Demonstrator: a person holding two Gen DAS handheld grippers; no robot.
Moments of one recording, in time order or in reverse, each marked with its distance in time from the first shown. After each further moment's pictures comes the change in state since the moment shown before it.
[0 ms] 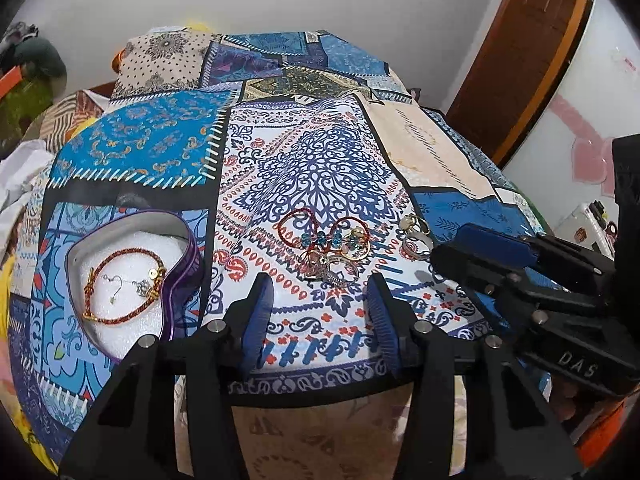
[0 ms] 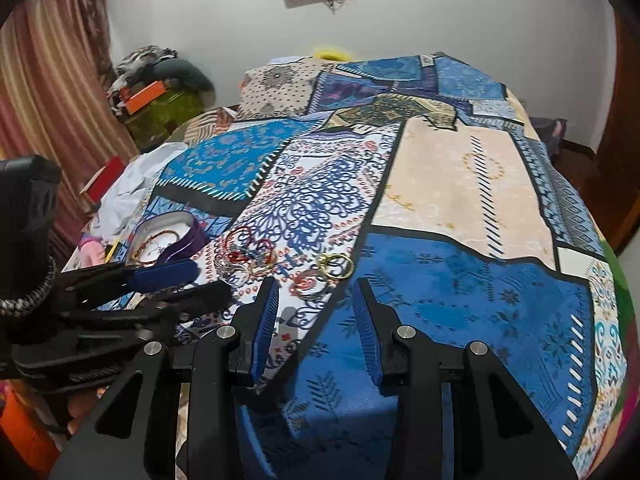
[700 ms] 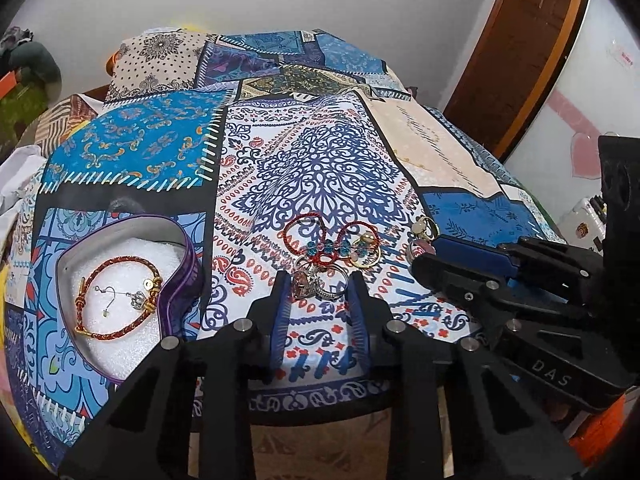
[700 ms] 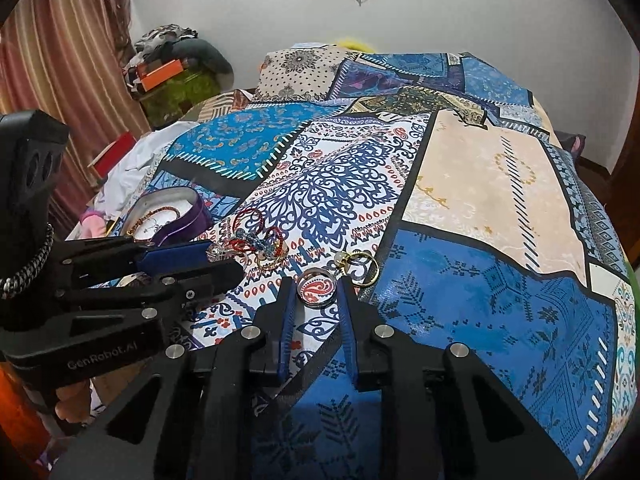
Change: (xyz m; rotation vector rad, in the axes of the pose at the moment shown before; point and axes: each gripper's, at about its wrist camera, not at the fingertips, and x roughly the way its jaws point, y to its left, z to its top) left arm 0.012 0.006 0.000 0.020 -0.006 -0.001; right arm 0.023 0.006 -0.003 -0.072 0.026 0.025
